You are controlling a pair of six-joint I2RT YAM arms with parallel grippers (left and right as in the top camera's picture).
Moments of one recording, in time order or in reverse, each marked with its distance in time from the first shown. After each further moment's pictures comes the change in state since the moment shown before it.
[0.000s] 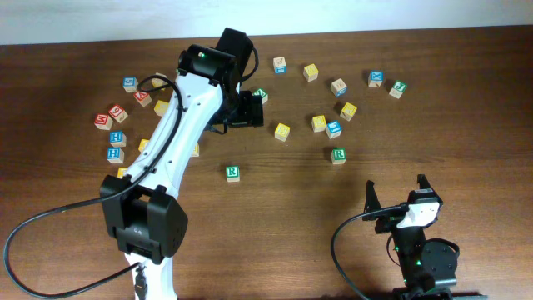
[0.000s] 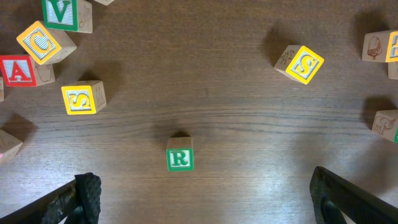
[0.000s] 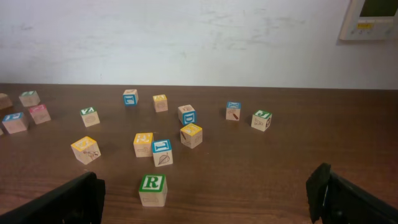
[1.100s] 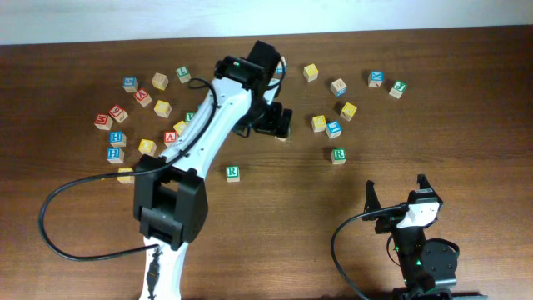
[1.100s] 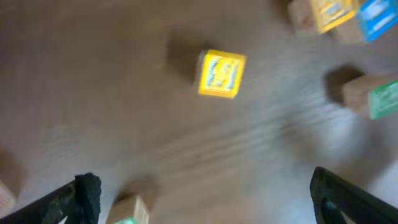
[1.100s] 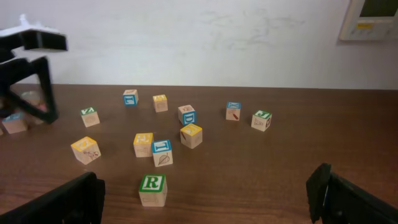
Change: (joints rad) left arm -0.089 0.146 0.002 0.179 0.133 0.246; right arm 0.000 0.000 0.000 0.000 0.000 -0.001
